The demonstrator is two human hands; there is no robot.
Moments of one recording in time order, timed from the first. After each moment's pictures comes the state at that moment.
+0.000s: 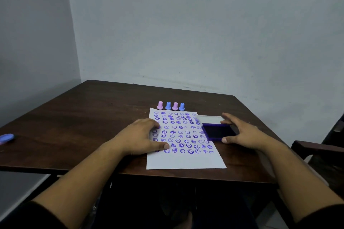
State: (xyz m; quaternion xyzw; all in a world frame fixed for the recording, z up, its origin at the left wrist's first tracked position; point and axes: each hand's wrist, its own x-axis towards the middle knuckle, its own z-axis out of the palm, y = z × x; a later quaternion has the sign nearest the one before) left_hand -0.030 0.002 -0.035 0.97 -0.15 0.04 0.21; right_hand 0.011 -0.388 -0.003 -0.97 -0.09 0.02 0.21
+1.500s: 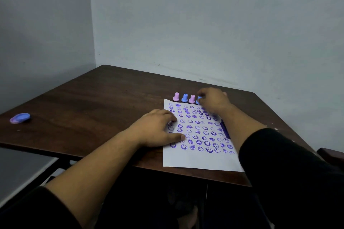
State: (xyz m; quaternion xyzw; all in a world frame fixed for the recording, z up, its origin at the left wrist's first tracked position) left_hand -0.028 0.002 -0.039 0.96 -0.17 0.07 0.19; right_hand 0.141 -0.228 -0.003 -0.98 -0.12 -0.13 0.12
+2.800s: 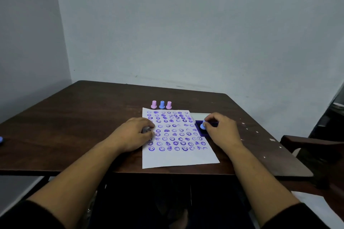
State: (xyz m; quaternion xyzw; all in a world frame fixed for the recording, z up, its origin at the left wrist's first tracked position) left_hand -0.021 0.007 -0.045 0.95 -0.17 0.09 0.25; right_hand 0.004 -0.323 -0.041 -0.91 -0.02 -0.25 0.32
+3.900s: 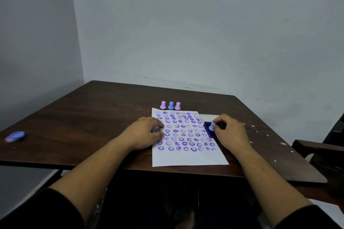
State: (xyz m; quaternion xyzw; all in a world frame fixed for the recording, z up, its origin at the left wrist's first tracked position) left_hand -0.024 0.004 -0.040 0.95 -0.15 0.09 0.24; right_hand 0.001 -0.318 -0.039 -0.93 0.00 -0.22 0.31
